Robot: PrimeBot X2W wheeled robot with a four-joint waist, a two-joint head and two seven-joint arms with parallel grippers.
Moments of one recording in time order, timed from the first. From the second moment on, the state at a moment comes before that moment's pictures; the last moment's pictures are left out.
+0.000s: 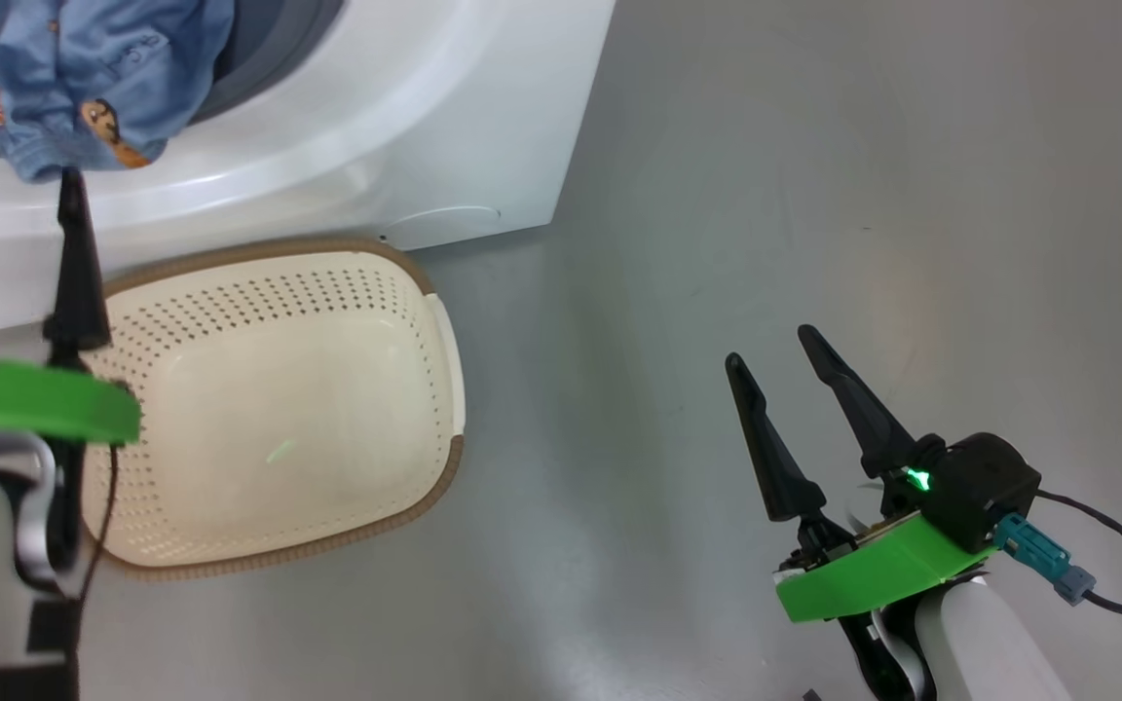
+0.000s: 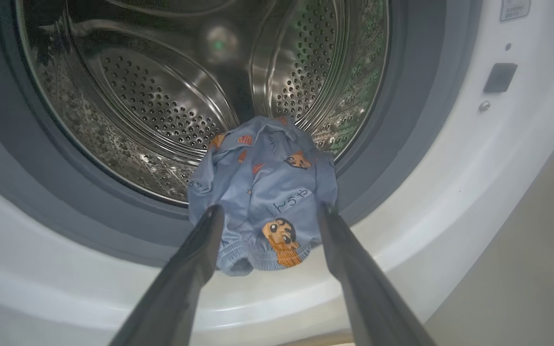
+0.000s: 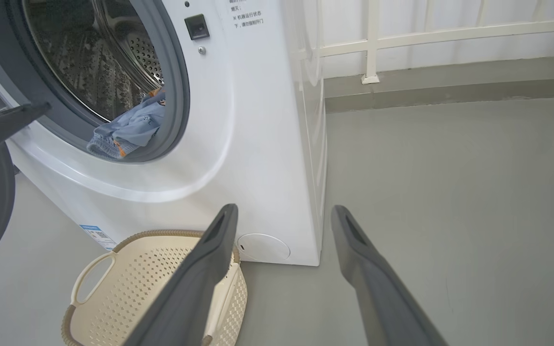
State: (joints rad) left arm -0.48 0.22 0.05 0.14 -0.19 -0.03 -0.14; right arm -0.23 -0.06 0.21 0.06 0.24 0.13 -0.26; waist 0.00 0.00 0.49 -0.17
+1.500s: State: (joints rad) left arm -1.19 0.29 -0.09 1.00 -0.16 -0.01 0.27; right arm -0.25 -0.06 0.22 0.05 0.24 0.13 -0.26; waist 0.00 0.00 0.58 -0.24
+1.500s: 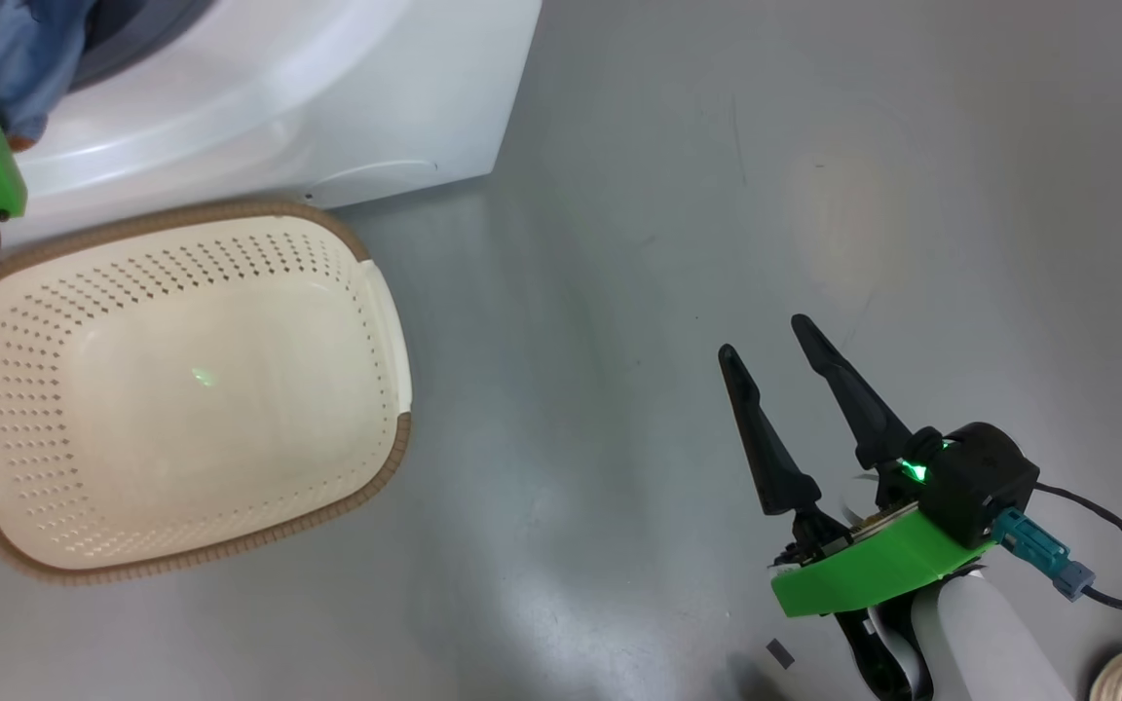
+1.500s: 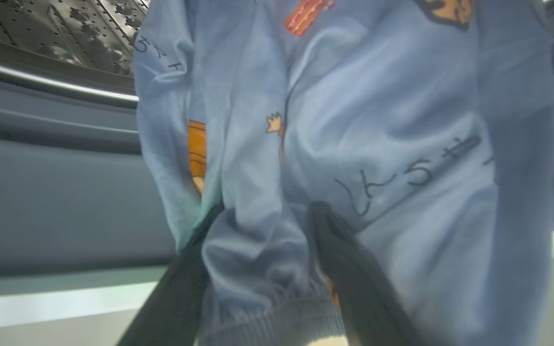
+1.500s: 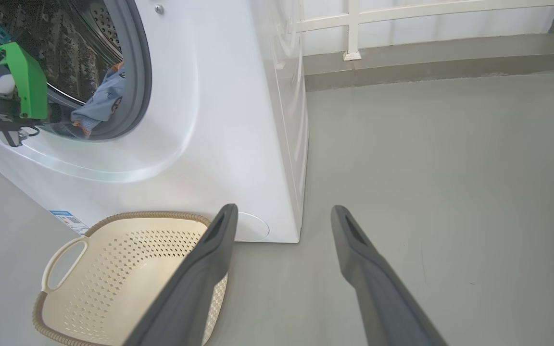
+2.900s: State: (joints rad) left arm -1.48 0.29 -0.15 1.14 -0.19 -0.08 -0.19; right arm -0.25 -0.05 0.22 0.04 0.28 0.13 -0.26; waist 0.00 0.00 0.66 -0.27
